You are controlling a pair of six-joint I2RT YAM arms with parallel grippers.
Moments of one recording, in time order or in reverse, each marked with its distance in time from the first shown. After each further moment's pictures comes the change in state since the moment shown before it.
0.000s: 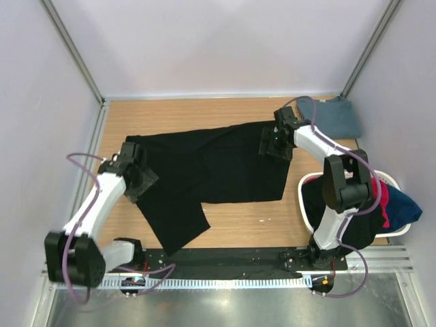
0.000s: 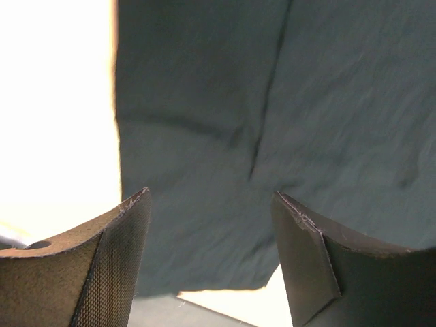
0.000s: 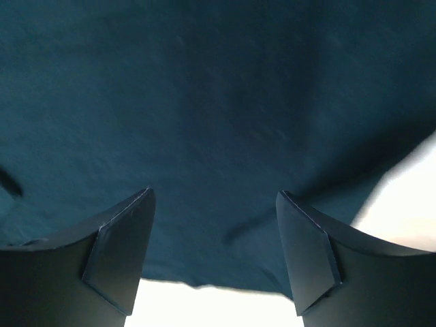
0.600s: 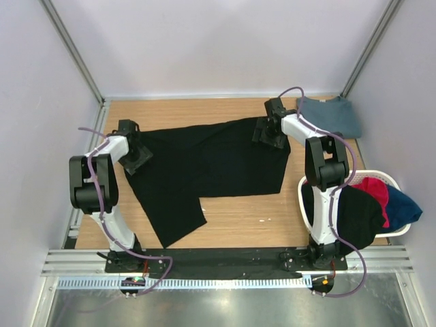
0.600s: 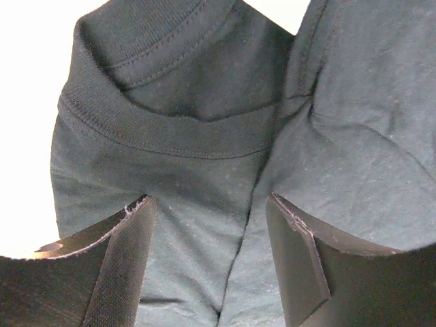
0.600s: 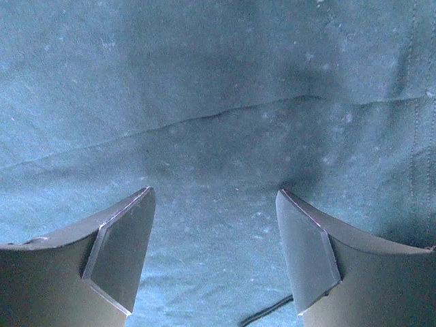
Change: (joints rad) left arm 0.193 0.656 0.282 0.333 0.047 0.201; right arm 0.011 0.320 0.283 0.051 0.087 0.065
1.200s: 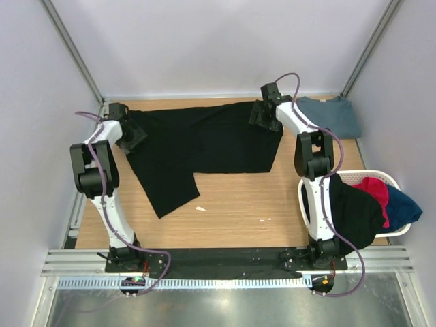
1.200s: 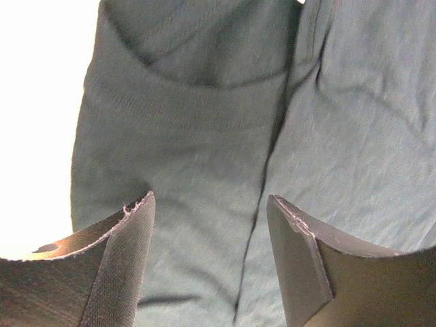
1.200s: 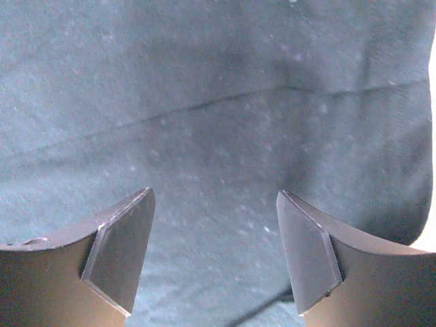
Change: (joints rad) left arm 0.088 0.277 0.391 0.045 0.132 0.116; right arm -0.003 0.302 0.515 -0.093 0.056 0.019
